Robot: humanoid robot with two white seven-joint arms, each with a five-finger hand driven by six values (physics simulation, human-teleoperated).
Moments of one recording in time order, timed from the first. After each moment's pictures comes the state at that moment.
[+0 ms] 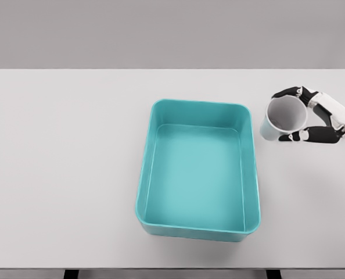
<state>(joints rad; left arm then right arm) 0.04 0.00 -0.06 -0.06 0.05 -0.04 -0.05 -0.34 -1.05 0.66 -1.55 -0.55 -0.61 0.15</state>
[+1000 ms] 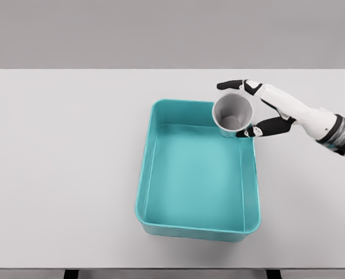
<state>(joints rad) 0.04 0.00 -0.06 -0.06 0.05 -0.04 -0.05 -0.57 -0.89 0.78 -1.56 -0.25 -0.61 0.15</state>
